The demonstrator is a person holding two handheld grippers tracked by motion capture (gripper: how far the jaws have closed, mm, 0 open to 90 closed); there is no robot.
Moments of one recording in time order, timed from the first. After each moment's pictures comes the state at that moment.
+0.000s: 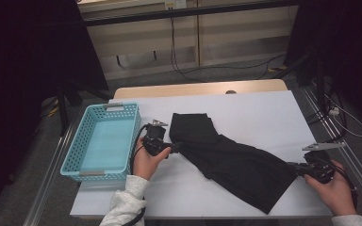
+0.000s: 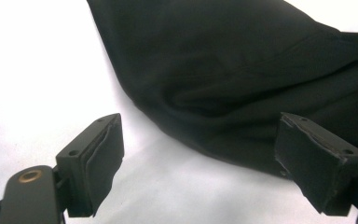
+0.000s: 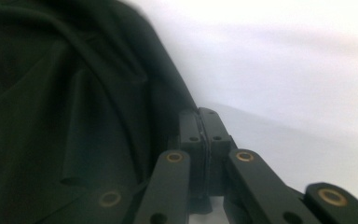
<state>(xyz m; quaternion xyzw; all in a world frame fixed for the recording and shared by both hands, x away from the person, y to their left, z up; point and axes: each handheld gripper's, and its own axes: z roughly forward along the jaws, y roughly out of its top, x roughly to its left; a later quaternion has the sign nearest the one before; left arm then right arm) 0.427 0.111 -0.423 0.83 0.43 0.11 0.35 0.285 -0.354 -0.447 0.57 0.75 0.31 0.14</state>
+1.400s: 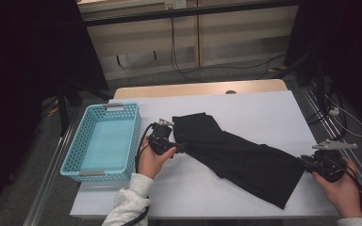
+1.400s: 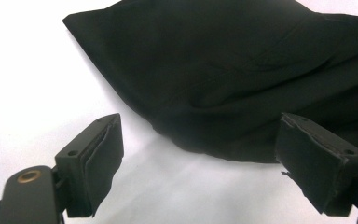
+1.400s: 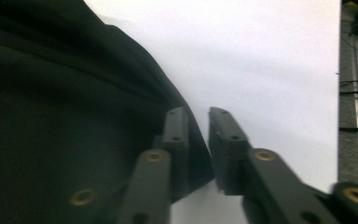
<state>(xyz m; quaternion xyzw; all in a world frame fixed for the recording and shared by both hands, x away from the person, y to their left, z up) 0.428 0.094 -0.424 0.83 0.41 0.10 0.35 0.280 -0.369 -0.440 0.57 0.73 0.28 0.24</state>
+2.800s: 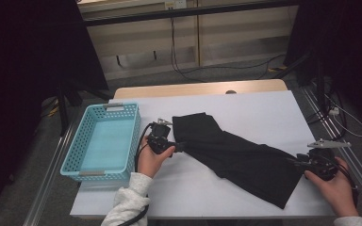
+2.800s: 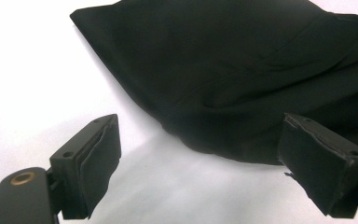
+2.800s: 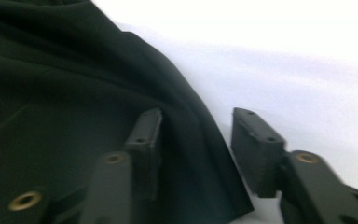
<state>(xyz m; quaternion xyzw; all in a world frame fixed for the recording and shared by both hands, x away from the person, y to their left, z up) 0.434 0.099 -0.427 0.83 0.42 0.10 0.35 0.293 -0.366 -0.456 0.58 0.73 0.32 0.20</state>
